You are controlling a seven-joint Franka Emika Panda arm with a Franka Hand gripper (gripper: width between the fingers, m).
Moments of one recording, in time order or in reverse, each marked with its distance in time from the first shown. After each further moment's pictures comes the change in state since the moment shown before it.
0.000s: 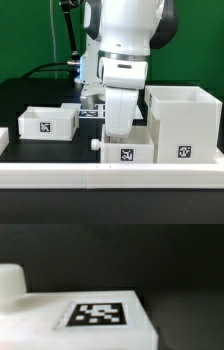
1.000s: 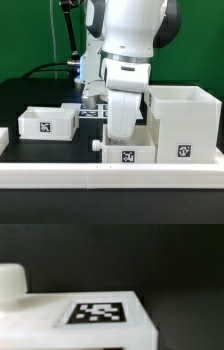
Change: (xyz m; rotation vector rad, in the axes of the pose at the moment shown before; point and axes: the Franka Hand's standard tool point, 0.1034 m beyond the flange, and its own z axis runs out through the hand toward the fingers) arm 0.004 -0.002 0.000 0.040 -0.023 -0.020
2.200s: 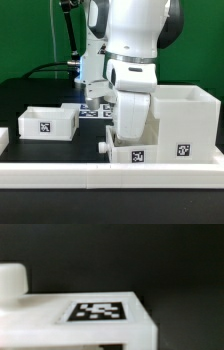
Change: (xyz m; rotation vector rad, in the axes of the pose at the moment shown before) arm 0.001 0.002 0.001 -0.003 0.002 -0.098
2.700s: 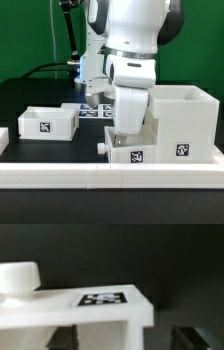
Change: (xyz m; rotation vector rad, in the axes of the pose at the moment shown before) arm 0.003 0.003 -0.013 -0.003 -0.005 0.059
